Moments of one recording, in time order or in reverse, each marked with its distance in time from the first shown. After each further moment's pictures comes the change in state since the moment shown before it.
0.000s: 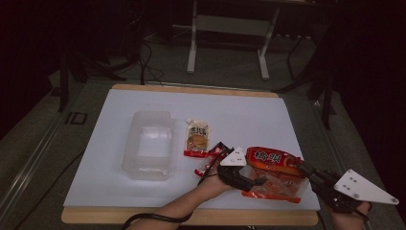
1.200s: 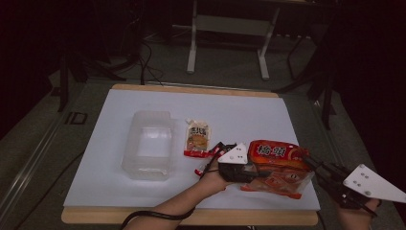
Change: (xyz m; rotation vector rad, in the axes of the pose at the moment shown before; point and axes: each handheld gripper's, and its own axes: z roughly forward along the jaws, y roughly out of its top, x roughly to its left) left arm -0.007 0.036 -0.017 -0.060 -0.057 0.088; right arm -0.007 0.028 -0.007 -0.060 -0.038 -0.035
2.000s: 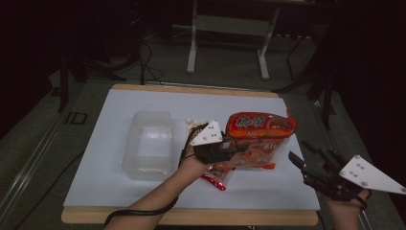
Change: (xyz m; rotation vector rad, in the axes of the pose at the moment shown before) left arm 0.016 0.043 -0.081 -0.057 0.252 0.002; right arm 0.008 0.018 0.019 -0.089 0.039 0.103
